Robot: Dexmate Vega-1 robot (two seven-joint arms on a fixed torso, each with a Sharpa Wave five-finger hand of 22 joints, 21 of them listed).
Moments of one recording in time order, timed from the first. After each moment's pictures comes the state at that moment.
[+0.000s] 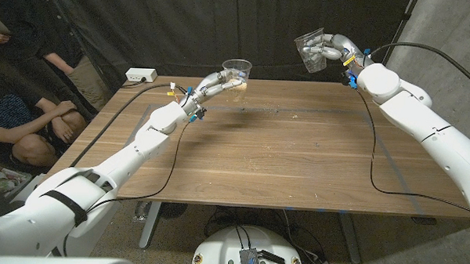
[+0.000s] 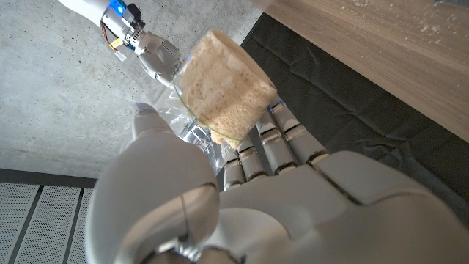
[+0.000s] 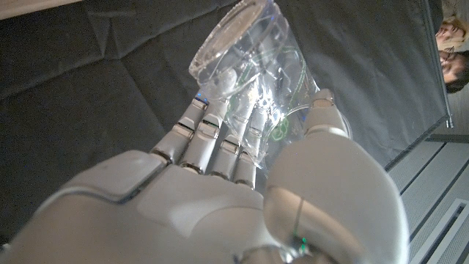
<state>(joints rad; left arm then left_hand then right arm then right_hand) 0.51 0.46 0.57 -1.00 -0.35 -0.69 -0.35 0.84 0.12 -0.14 -0.05 0.24 0.31 -0.08 0.66 0.42 0.45 -0.17 0.62 0.65 0.62 -0.06 0.20 0.49 0.47 -0.04 0.42 0.20 -0.59 -0.80 -0.41 -1.67 0.13 -0.09 -0.05 0.84 0.07 0.23 -0.18 0.18 0.46 -0.12 0.58 0.47 0.57 -0.13 0.66 0.82 0.79 -0.09 0.30 0.84 0.43 -0.05 0.51 0.21</state>
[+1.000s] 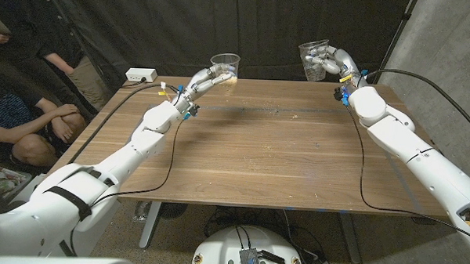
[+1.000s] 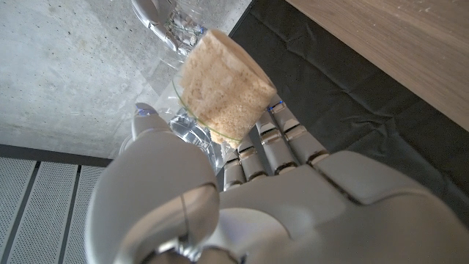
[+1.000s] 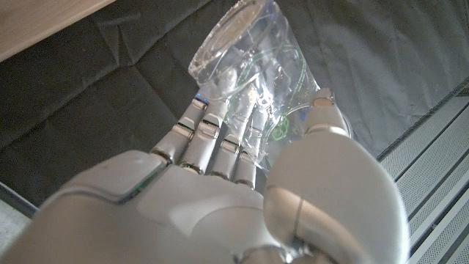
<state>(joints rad) 0.47 0.42 0.53 -0.86 -0.43 -0.76 -0.41 0.84 0.12 -0.15 -0.05 0.25 0.31 -0.08 0.67 0.42 0.46 -0.17 0.62 0.65 0.62 -0.06 0.20 0.49 0.47 -0.04 0.42 0.20 -0.69 -0.72 -0.39 -1.62 0.13 0.02 -0.24 0.85 0.07 0.23 -0.19 0.18 0.47 -0.12 0.59 0.47 0.59 -0.13 0.65 0.82 0.81 -0.09 0.30 0.84 0.43 -0.05 0.51 0.21</state>
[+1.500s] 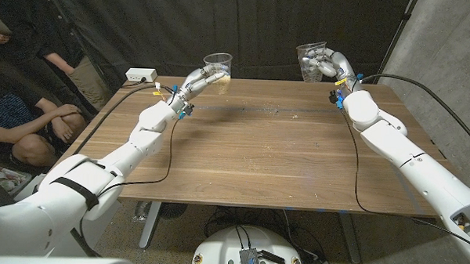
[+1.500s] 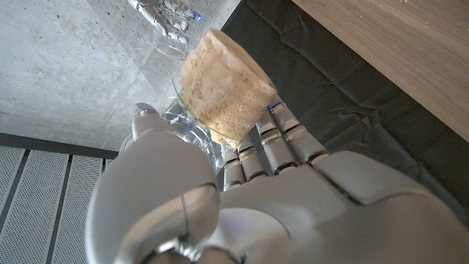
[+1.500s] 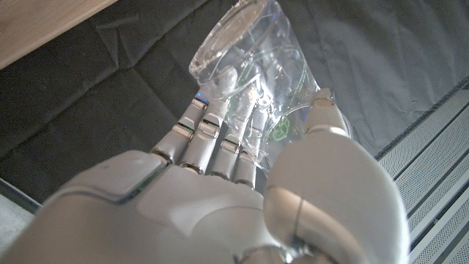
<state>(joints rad) 0.42 0.39 0.51 -0.71 -0.48 -0.82 -0.48 0.84 0.12 -0.15 -0.05 0.25 0.31 -0.08 0.67 0.42 0.46 -0.17 0.62 0.65 0.62 -0.06 0.20 0.49 0.47 -0.04 0.42 0.20 -0.71 -0.70 -0.40 -1.64 0.11 0.00 -0.29 0.85 0.07 0.23 -0.19 0.18 0.47 -0.12 0.59 0.47 0.59 -0.13 0.65 0.82 0.81 -0.09 0.30 0.85 0.43 -0.05 0.51 0.21</state>
